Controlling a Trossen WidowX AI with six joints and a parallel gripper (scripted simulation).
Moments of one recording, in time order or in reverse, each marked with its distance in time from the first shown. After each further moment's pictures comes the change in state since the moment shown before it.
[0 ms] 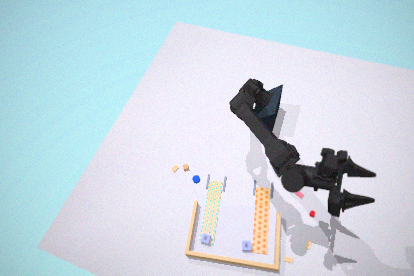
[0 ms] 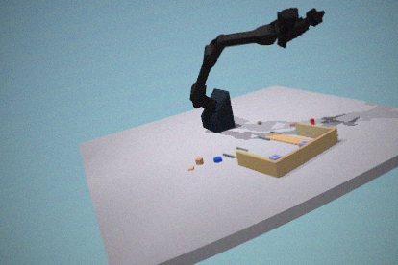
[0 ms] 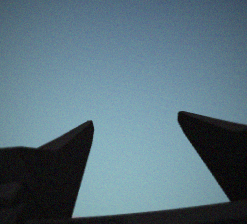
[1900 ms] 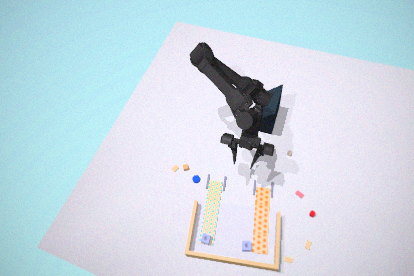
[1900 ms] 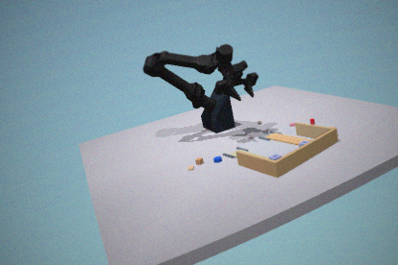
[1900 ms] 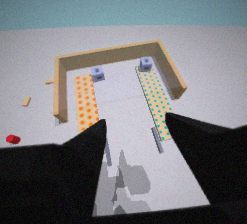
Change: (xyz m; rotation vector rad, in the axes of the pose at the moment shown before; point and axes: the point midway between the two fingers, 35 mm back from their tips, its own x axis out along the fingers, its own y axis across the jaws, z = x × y) arm -0.375 0.130 -0.104 0.566 1.081 -1.425
